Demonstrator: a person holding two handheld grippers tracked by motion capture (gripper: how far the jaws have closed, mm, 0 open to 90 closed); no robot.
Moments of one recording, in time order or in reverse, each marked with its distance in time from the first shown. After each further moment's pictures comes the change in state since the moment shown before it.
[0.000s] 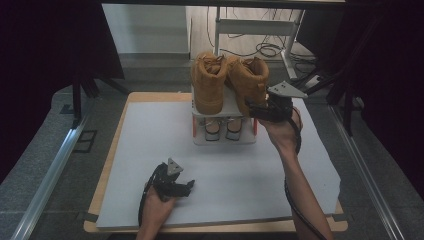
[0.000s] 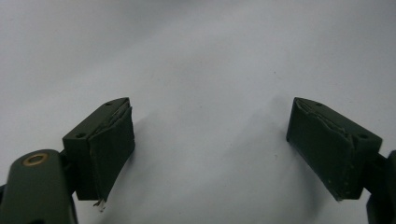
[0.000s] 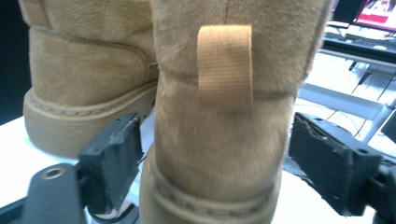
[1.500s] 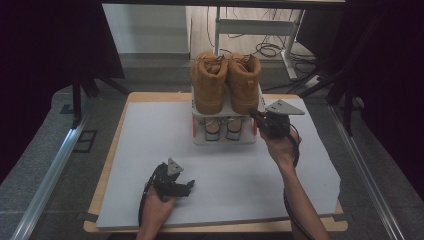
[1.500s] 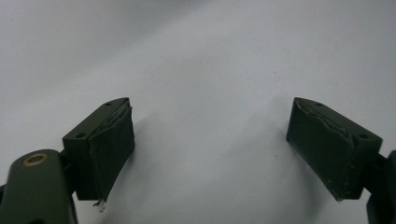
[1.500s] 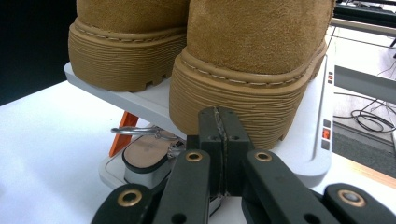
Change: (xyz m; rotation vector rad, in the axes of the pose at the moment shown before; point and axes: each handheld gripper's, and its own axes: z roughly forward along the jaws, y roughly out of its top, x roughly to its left) left arm 0.000 0.000 0.000 0.004 0.002 0.004; right arm 0.010 -0.042 -0.007 0.056 0.117 0.001
